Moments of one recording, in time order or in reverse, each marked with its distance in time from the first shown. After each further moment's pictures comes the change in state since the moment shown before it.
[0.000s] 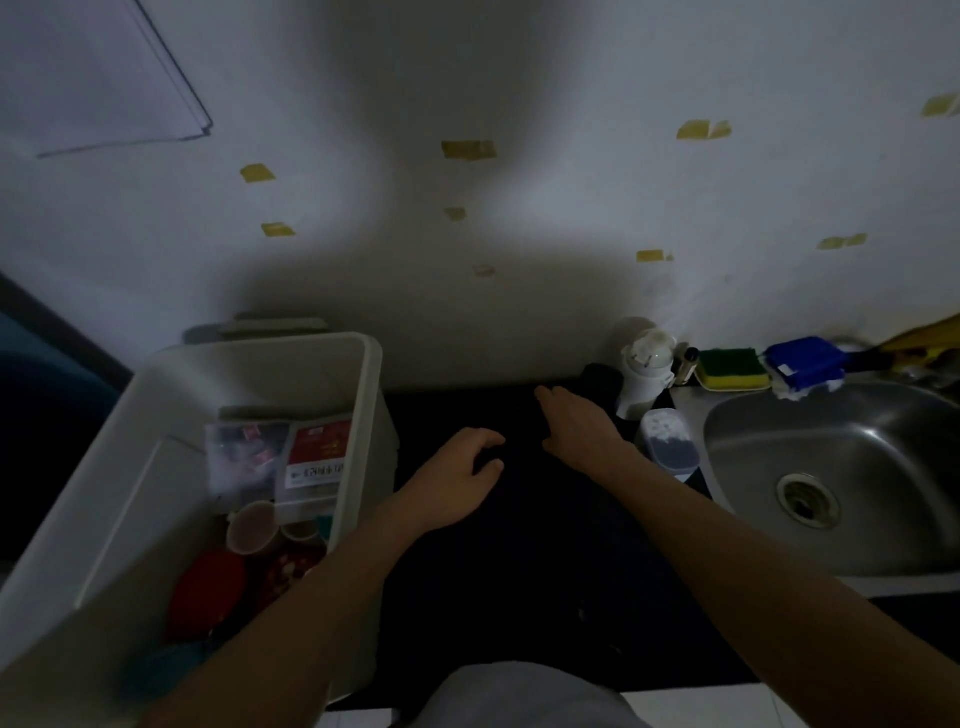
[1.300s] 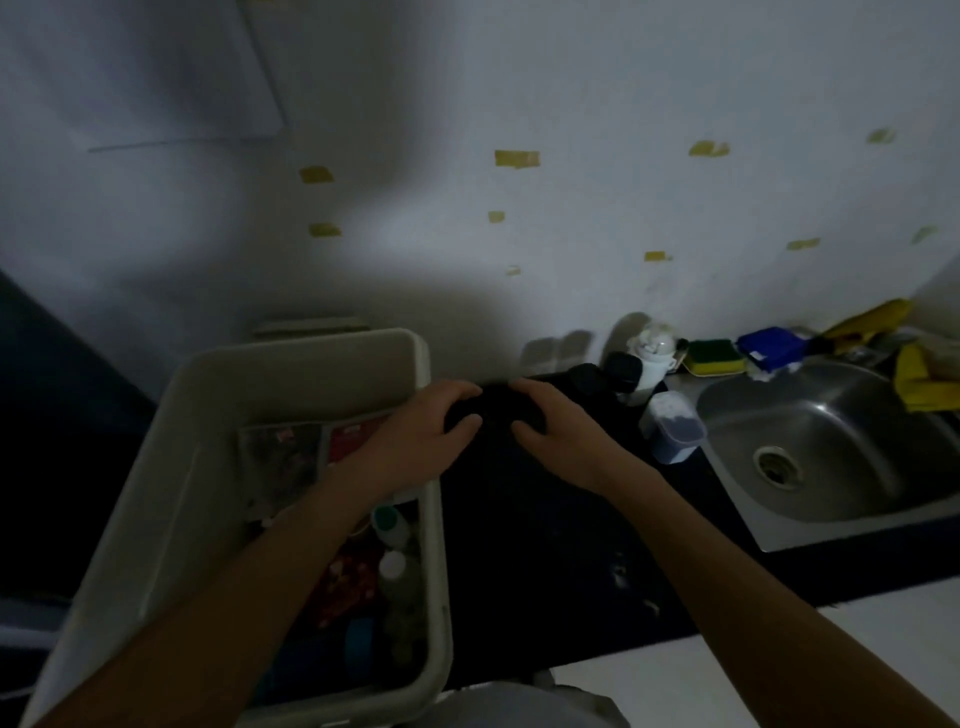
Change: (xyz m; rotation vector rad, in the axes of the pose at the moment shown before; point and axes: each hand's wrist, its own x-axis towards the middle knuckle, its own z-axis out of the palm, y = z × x) left_hand -0.062 -0.017 -0.130 0.042 0.060 0.240; right_hand -0.046 -0.129 -0.014 0.605 0.208 0.017
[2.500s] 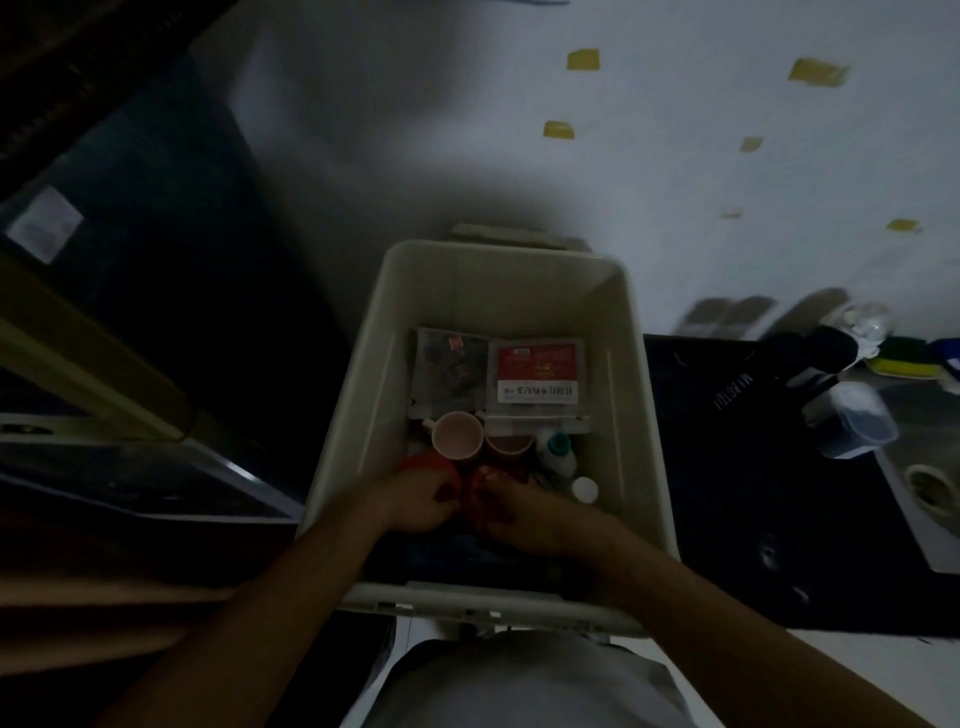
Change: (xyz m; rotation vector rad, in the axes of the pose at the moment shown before) left_hand -0.197 -0.193 -0.042 0.131 -0.457 -0.456; right_hand -0.029 -0.125 0.251 -0.130 -0.776 -0.015
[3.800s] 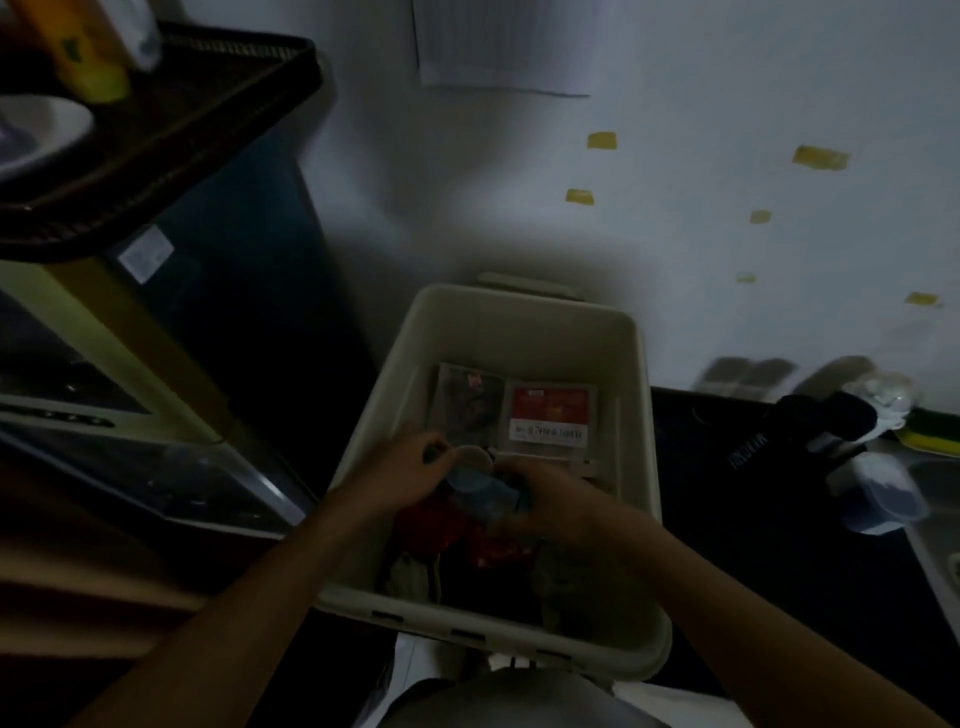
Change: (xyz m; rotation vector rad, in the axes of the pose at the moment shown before) left_hand -0.023 0.012 -0.044 -0.225 0.502 -0.085; right_hand -0.015 -0.006 -0.057 -0.020 0.152 -0.150
